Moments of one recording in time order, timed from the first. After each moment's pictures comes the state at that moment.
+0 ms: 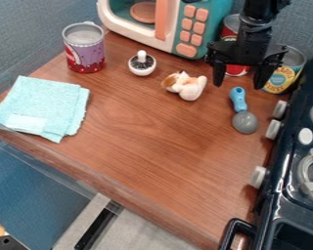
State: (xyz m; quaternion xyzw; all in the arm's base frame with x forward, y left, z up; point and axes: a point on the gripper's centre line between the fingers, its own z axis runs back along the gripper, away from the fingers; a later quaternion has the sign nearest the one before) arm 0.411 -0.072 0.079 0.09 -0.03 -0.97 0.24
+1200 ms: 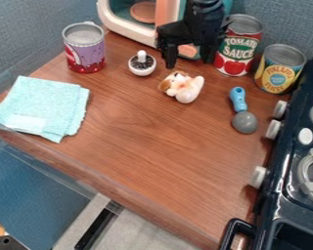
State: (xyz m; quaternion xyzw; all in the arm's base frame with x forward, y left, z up) arm 0.386 0.004 0.093 0.12 0.00 -0.89 0.44
